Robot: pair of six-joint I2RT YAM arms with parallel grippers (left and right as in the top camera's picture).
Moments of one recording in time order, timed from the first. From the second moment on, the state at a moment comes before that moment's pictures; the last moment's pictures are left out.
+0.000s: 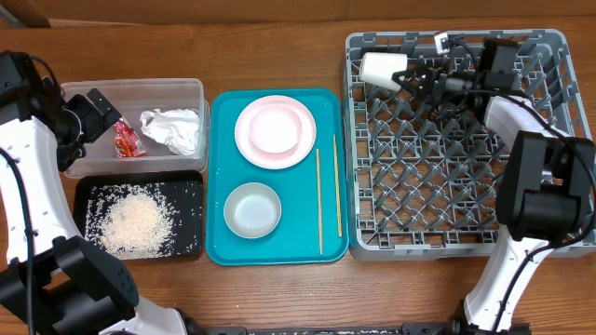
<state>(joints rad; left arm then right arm) 0.47 1.75 1.66 -1.09 0.13 -0.33 -0.16 2.20 1.50 0.01 -1.35 0.02</state>
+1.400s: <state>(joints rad) 0.47 1.75 1.66 -1.09 0.13 -0.33 -0.31 2.17 1.50 0.00 -1.16 0.29</state>
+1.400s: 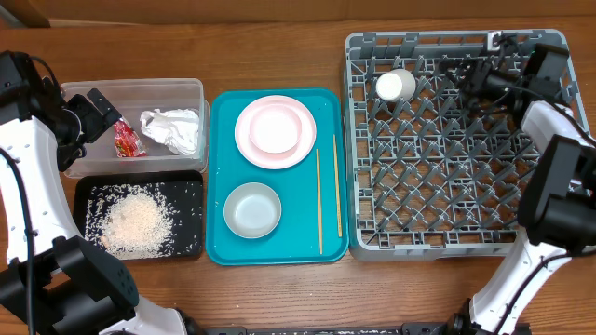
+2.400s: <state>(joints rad) 0.47 1.75 1.66 -1.09 0.13 -0.33 0.18 1.88 1.50 -0.49 -0.03 0.06</state>
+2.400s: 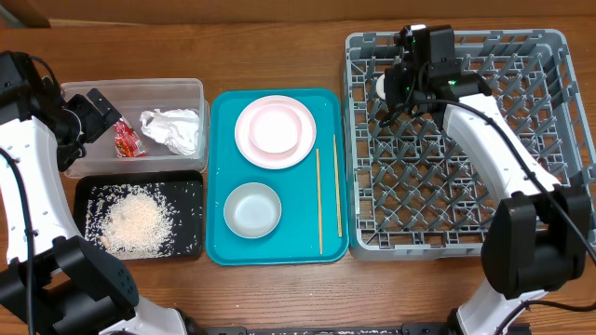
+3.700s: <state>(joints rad) 0.47 1.75 1.66 -1.09 0.13 -0.33 0.26 1.56 1.53 -0.67 -0.11 0.07</state>
